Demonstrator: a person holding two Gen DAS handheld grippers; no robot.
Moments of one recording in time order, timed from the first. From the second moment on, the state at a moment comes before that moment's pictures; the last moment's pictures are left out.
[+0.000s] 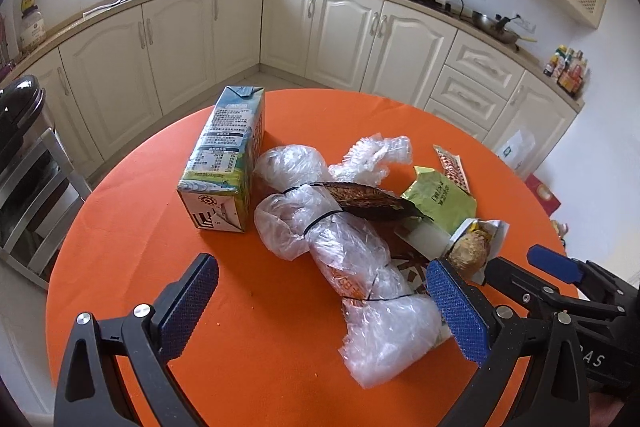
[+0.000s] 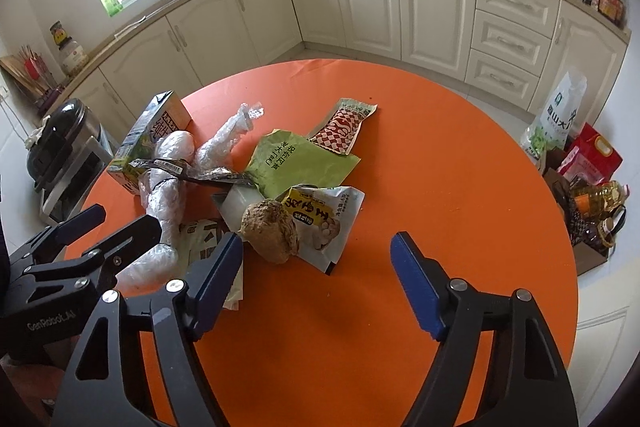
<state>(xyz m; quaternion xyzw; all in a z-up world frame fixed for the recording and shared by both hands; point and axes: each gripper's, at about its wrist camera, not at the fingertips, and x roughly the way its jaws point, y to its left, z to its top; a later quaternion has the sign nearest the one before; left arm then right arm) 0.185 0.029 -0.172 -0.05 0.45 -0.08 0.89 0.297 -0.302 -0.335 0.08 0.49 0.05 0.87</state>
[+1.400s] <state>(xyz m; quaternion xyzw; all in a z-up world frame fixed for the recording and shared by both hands) 0.183 0.082 -0.195 -0.03 0.46 -0.13 0.88 0.251 -0.289 -0.341 0.10 0.49 0.11 0.86</state>
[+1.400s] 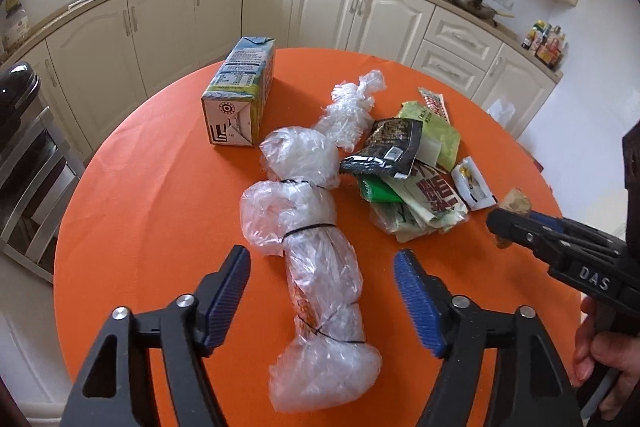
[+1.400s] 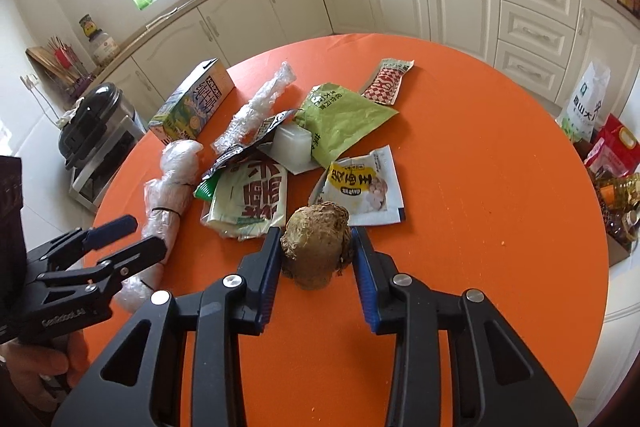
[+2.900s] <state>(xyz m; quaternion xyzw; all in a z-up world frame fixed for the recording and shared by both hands) 0.004 -0.050 -0.062 0.02 0.28 -0.32 0.91 0.096 -0.429 -0.189 0.14 0.31 -0.01 0.94</state>
